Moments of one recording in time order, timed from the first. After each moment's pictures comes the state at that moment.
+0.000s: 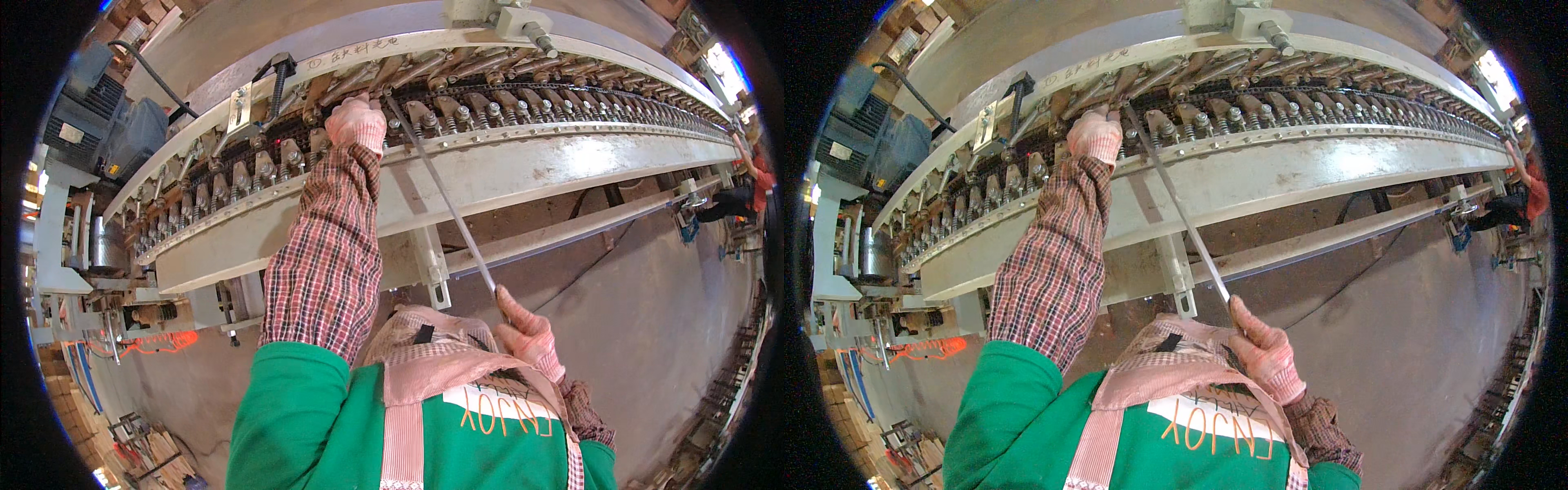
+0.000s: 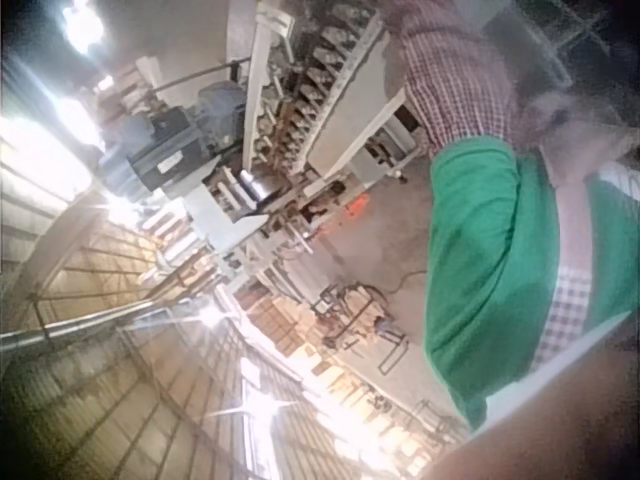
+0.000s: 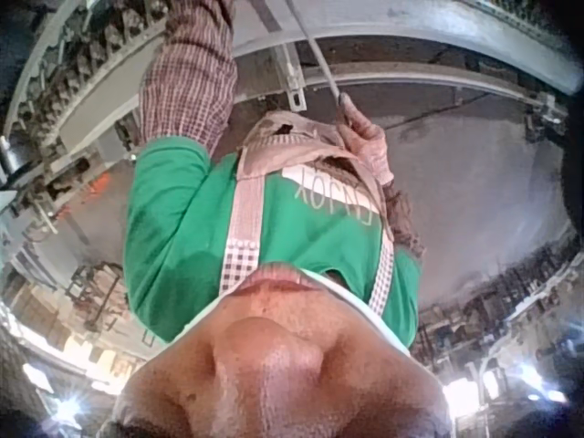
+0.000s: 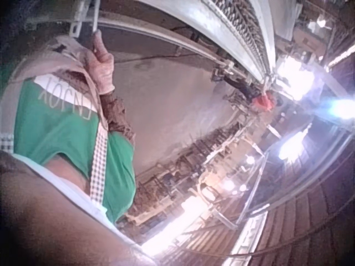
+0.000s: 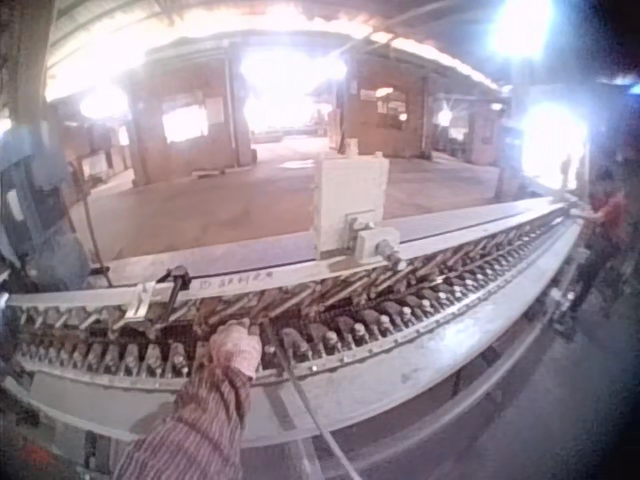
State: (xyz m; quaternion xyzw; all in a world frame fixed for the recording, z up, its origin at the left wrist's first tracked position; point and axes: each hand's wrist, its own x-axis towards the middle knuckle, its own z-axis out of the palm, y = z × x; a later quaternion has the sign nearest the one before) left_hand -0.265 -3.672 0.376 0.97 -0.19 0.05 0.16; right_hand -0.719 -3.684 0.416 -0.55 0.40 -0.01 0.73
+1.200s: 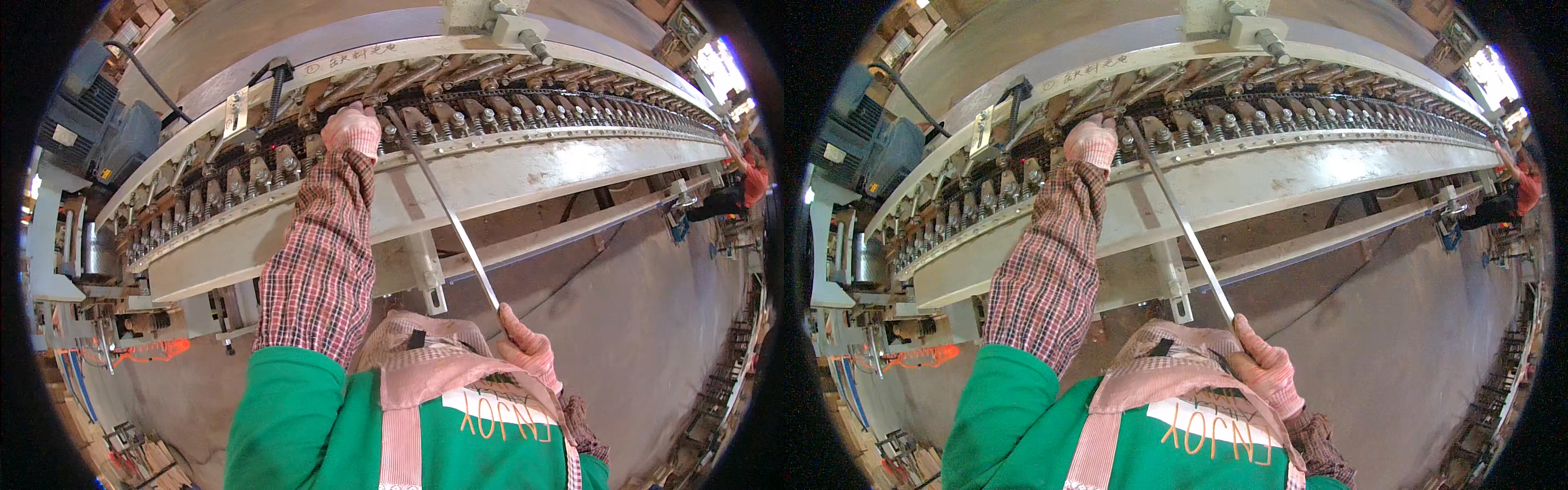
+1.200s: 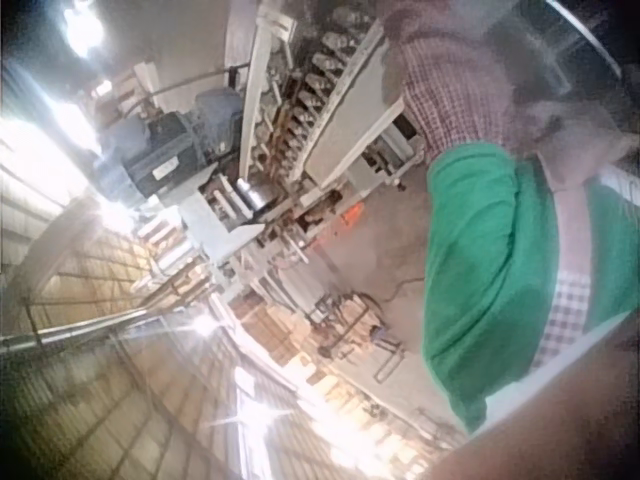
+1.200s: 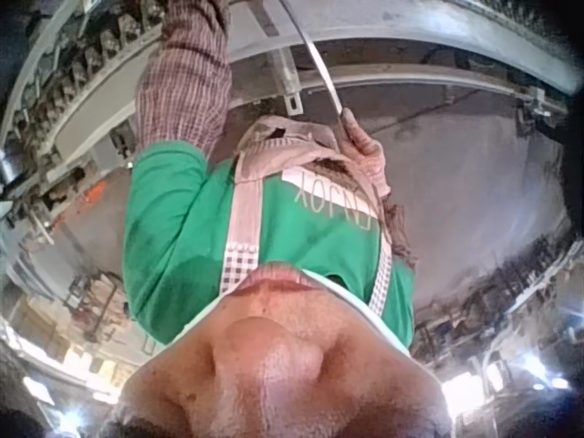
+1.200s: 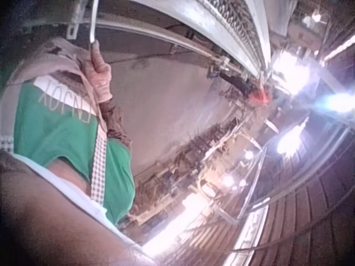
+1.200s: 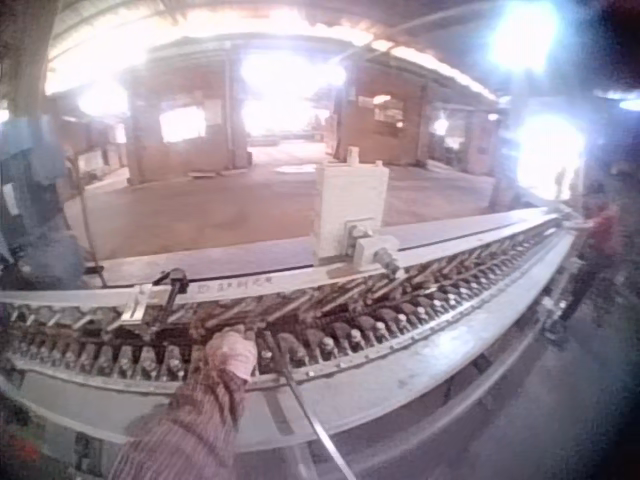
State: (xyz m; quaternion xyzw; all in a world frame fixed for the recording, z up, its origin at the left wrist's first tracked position) left_hand -0.256 -3.676 0.373 0.98 -0.13 -0.02 0.17; right_hand -0.740 -3.673 0.406 -0.62 0.42 -0.03 0.66
